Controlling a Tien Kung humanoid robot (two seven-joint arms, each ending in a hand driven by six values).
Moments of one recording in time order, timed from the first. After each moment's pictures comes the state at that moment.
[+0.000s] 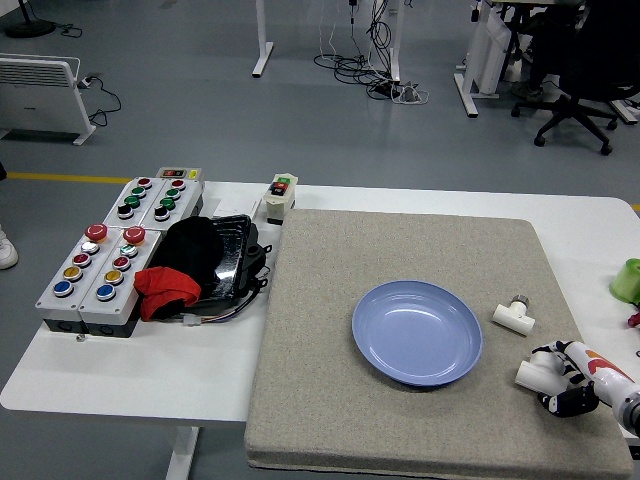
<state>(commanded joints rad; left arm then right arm) -0.12 0.11 -0.25 -0.25 0.09 0.18 0.09 0.20 -0.05 1.59 1.51 -2.11 0.48 -0.46</state>
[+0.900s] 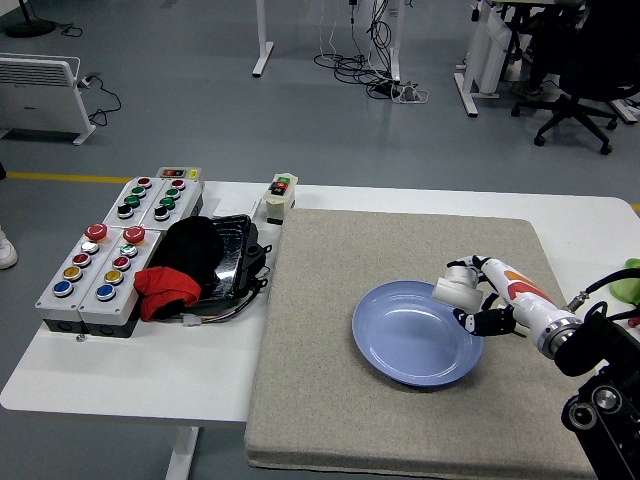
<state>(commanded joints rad) -0.11 0.11 -0.25 -0.25 0.07 0.18 0.10 0.48 -0.04 1.25 1.36 -2.01 0.23 -0.31</state>
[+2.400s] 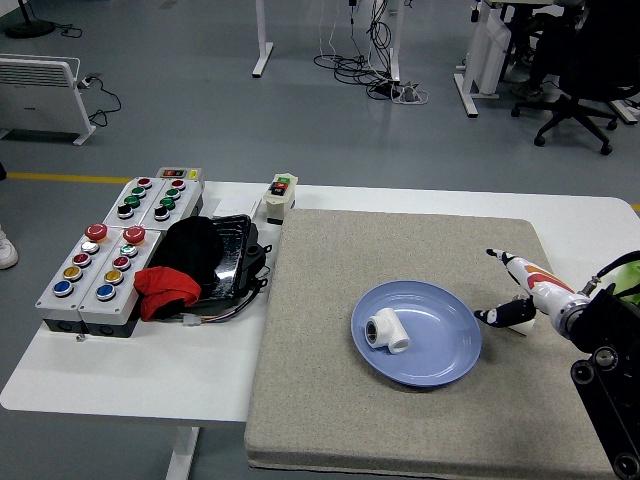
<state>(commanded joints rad) -0.11 0.11 -0.23 -0.25 0.05 0.18 0.09 0.59 -0.04 1.46 1.06 -2.23 0.33 -0.28</state>
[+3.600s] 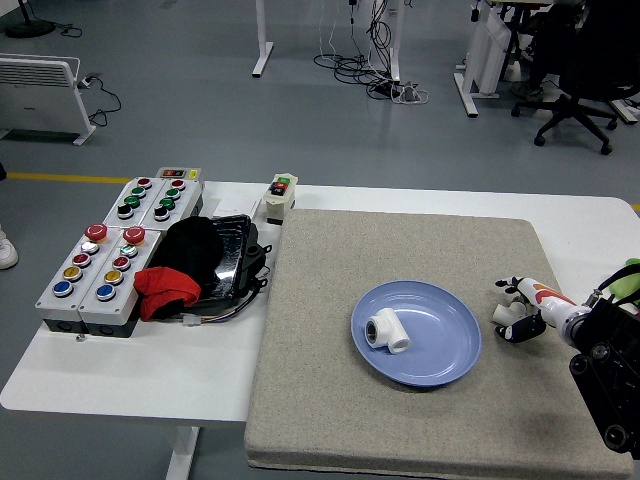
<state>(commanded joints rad) -0.11 0.11 -0.24 -0.25 0.06 0.18 0.09 0.71 -0.04 1.43 0.71 -2.27 0.25 -0.13</state>
